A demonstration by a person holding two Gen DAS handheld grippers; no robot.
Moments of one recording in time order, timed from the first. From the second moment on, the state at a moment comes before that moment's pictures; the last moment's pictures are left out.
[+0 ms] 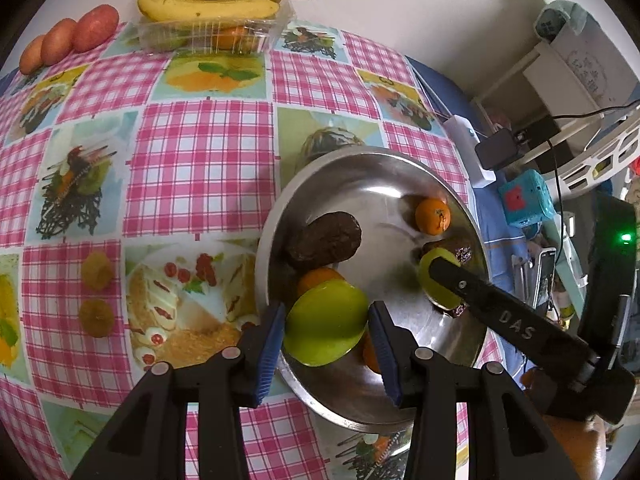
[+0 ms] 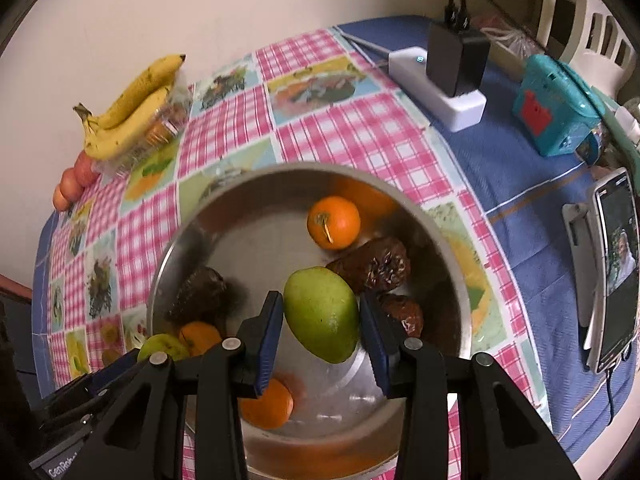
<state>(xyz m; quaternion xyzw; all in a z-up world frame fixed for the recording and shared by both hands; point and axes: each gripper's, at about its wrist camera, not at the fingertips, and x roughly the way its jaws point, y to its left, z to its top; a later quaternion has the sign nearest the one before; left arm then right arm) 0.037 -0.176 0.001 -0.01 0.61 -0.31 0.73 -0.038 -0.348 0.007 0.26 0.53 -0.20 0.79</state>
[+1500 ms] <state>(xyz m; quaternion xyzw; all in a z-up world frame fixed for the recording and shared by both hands) 0.101 -0.047 0.004 -0.04 0.58 -0.06 0.81 -0.029 -0.338 0.013 0.25 0.51 -0.19 0.80</state>
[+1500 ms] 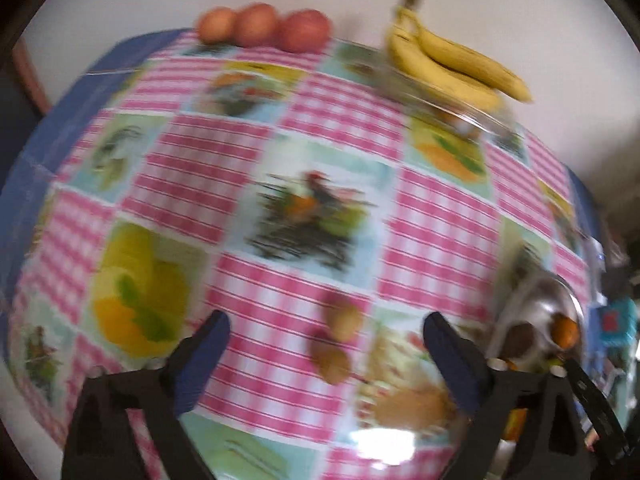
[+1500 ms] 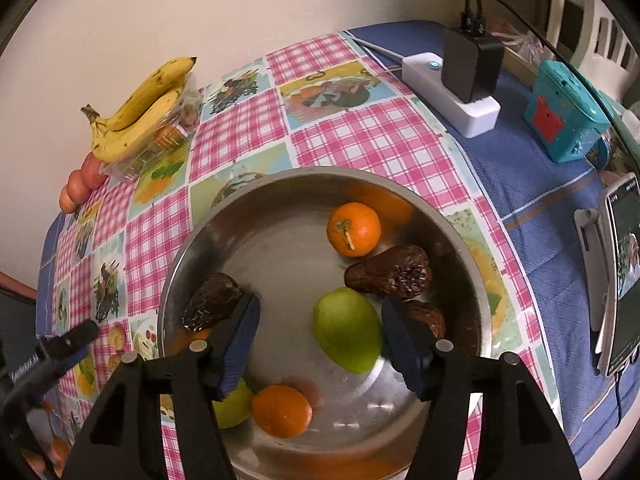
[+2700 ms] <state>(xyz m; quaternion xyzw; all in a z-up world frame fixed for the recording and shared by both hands) 0.133 0.100 0.032 0.03 0.51 0.08 0.86 0.037 -0.191 0.027 0.14 0.50 -0.08 0.85</state>
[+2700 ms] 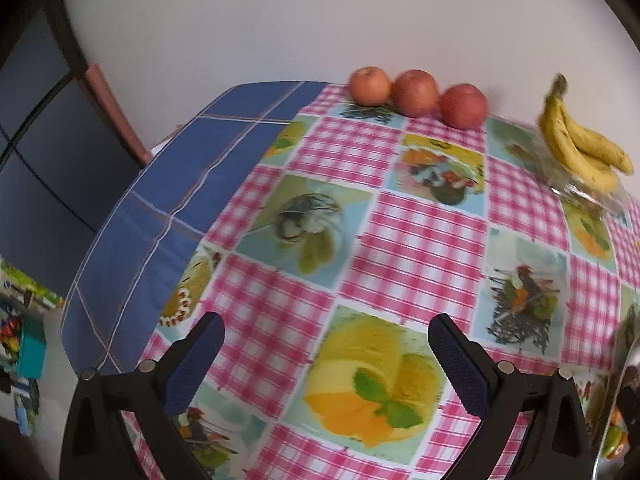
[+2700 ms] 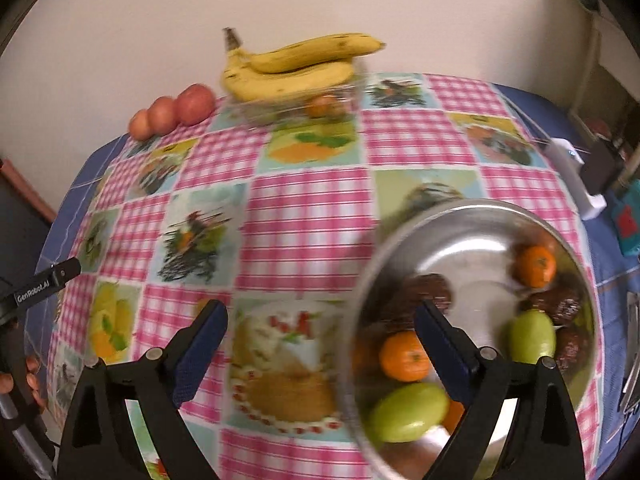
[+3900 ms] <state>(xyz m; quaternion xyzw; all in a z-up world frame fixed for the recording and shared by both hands) 0.142 0.087 -0.019 -0.03 0.58 0.03 0.81 0.064 -0.103 -0.030 0.11 0.59 0.02 0.80</state>
